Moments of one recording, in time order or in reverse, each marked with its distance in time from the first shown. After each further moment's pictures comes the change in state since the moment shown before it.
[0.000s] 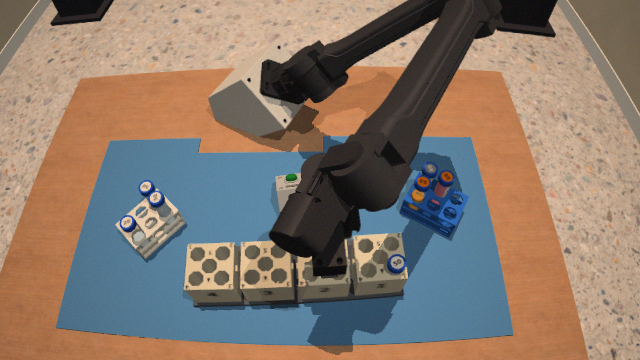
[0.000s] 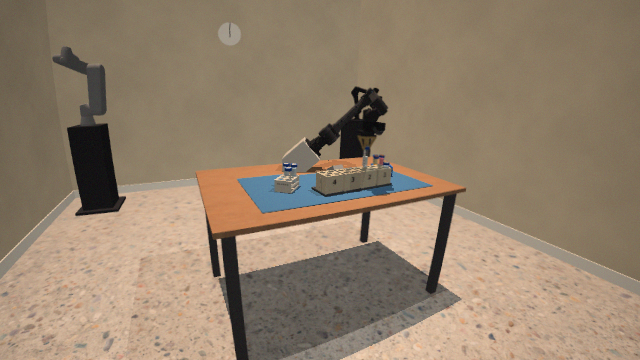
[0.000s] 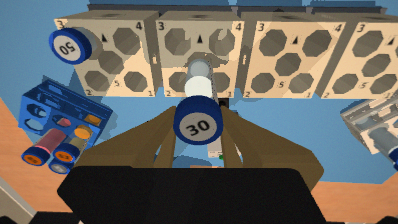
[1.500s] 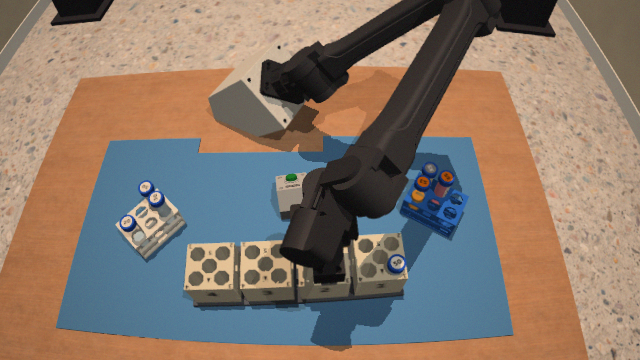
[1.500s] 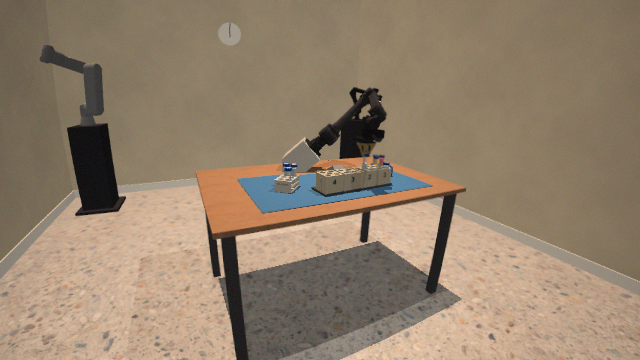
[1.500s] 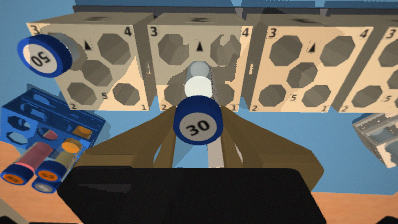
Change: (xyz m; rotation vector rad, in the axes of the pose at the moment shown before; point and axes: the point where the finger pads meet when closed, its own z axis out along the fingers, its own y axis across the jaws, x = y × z) arm 0.001 0.000 0.036 0.000 -0.002 0.001
